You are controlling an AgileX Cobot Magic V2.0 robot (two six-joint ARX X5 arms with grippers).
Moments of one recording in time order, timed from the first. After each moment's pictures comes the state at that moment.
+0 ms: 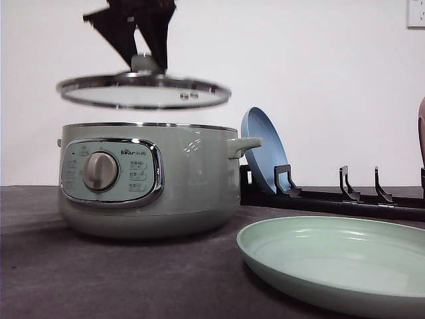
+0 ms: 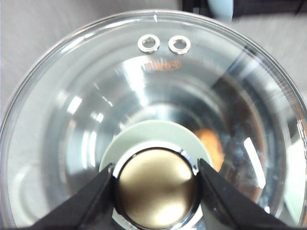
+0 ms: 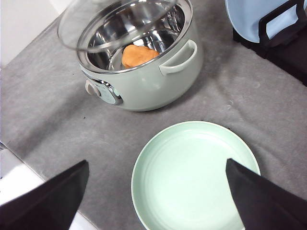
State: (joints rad) left_arx -0.48 1.90 2.15 -1.26 0.01 0.08; right_arx 0.25 0.57 0.91 -0.93 -0.47 0.11
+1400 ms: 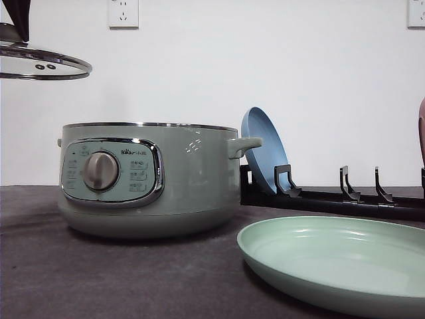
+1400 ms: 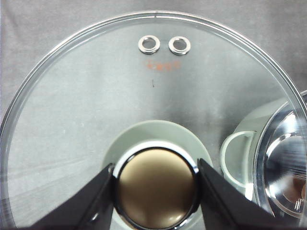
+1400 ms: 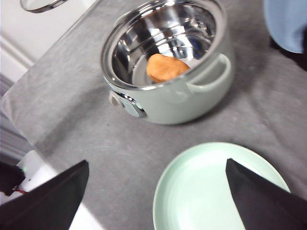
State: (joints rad) left_arx 0.03 1.81 2.21 -1.34 0.00 0.06; right_arx 0.36 0.88 1.05 -0.80 -0.53 0.13
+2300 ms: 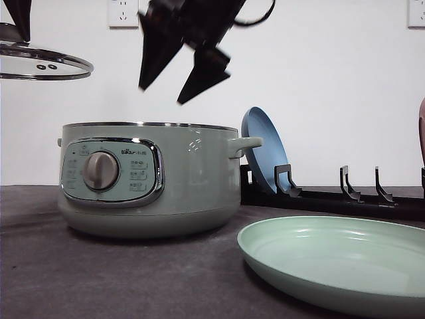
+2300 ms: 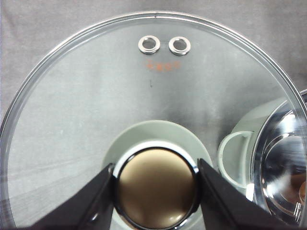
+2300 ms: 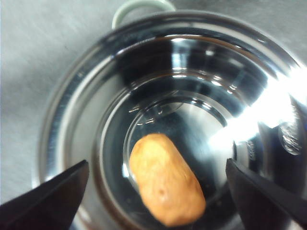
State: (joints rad) left_arx 0.03 1.81 2.21 -1.34 0.00 0.06; right_arx 0.66 2.03 2.02 -0.91 -0.31 -0.25
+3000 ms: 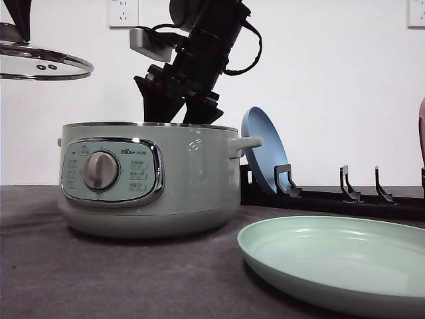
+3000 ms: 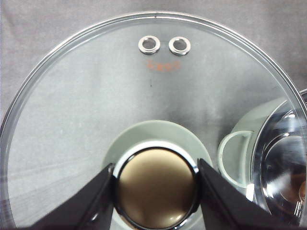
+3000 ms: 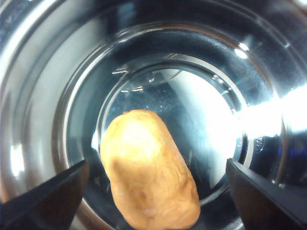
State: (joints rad) left_arx 0.03 1.81 2.21 -1.35 0.00 0.06; right_arx 0.68 2.14 2.02 -0.93 -0.24 -0.39
